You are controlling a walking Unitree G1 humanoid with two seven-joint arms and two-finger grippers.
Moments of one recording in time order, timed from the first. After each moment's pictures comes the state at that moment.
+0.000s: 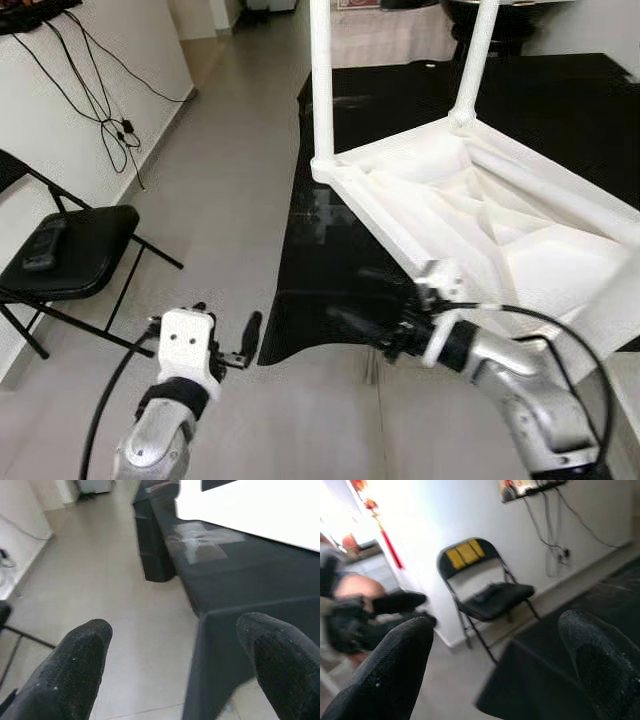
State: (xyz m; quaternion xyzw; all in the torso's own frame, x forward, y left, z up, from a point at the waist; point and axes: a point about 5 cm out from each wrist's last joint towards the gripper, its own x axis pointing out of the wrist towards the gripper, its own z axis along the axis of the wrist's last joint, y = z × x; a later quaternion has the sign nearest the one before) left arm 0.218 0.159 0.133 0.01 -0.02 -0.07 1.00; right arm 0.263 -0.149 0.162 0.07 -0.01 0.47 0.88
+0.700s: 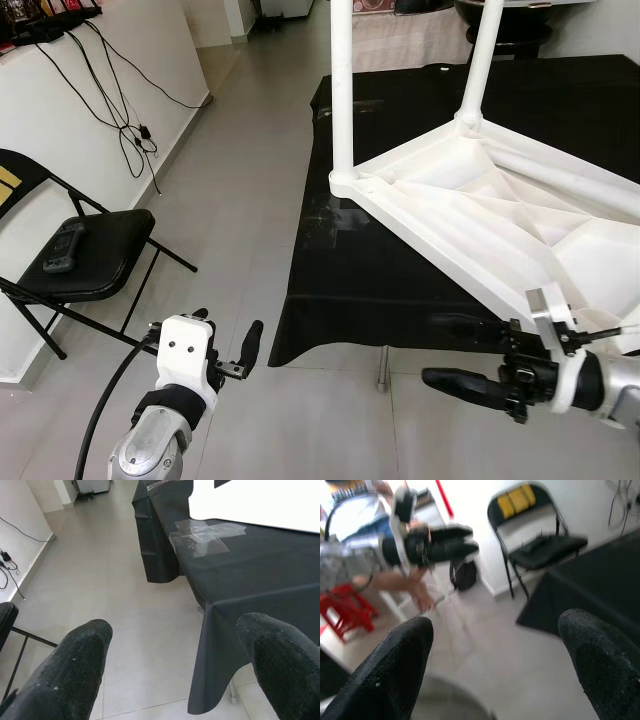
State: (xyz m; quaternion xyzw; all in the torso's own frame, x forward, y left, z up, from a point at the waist) left arm 0.214 0.163 0.129 0.02 -0.01 -0.08 1.00; right arm 0.223 -0.246 0.170 0.01 0.12 0.55 0.83
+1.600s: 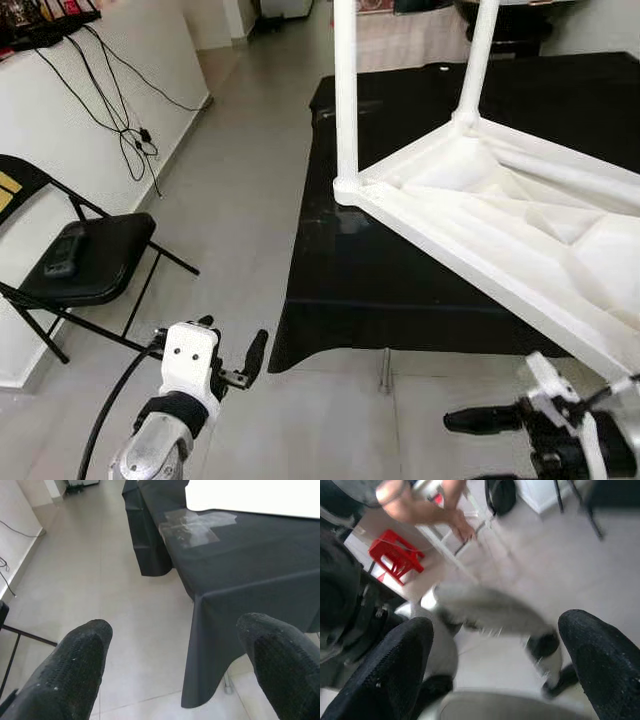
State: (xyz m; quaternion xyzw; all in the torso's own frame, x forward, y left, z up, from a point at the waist) left arm 0.208 0.160 0.123 0.03 0.01 -0.10 0.99; right arm 0.162 -0.253 0.120 0.03 0.32 0.59 0.74
